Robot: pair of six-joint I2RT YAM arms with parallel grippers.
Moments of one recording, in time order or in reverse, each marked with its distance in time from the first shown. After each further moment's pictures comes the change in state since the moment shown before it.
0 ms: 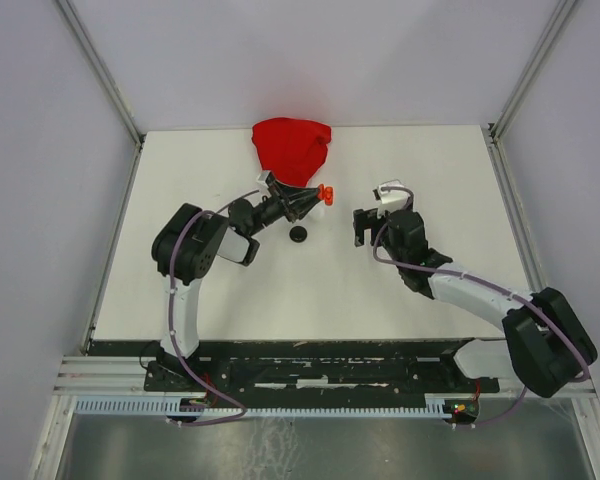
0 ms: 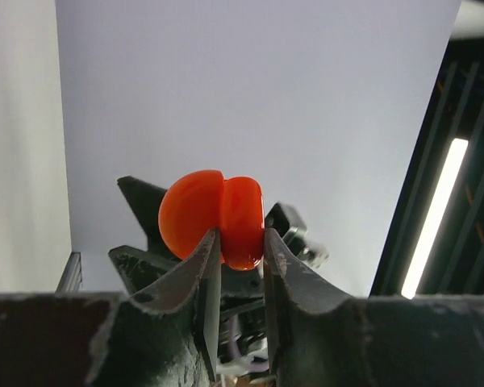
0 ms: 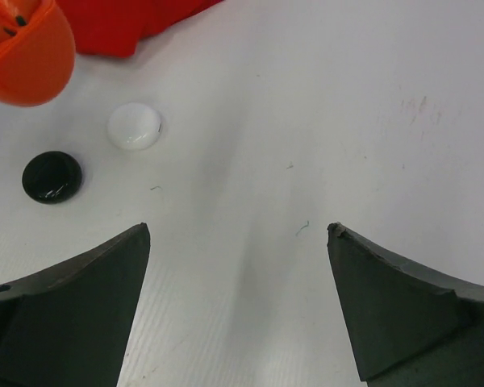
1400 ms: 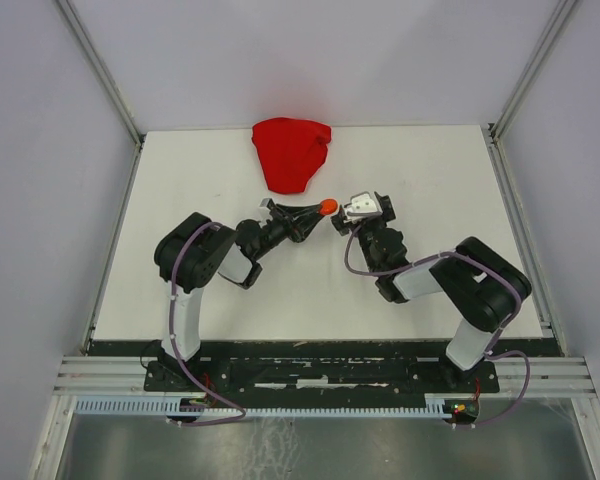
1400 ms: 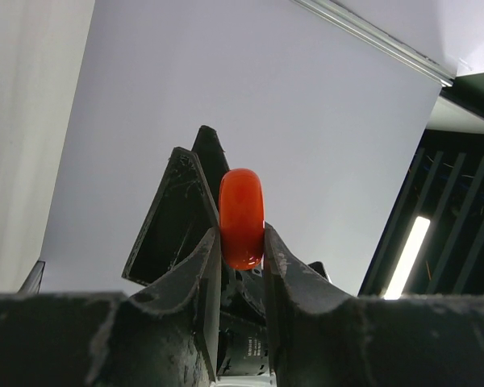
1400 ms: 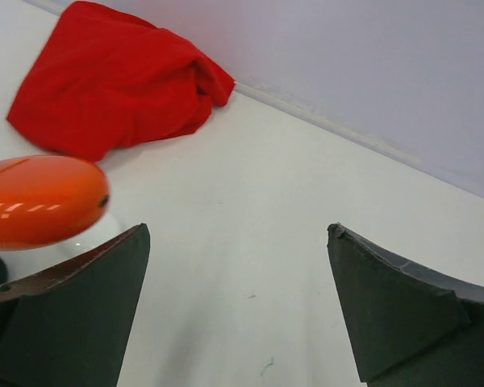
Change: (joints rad) left arm -0.106 -0.049 -0.217 0.003 -0.267 -0.115; right arm 0.115 0.459 -0.111 1.055 0.116 -0.480
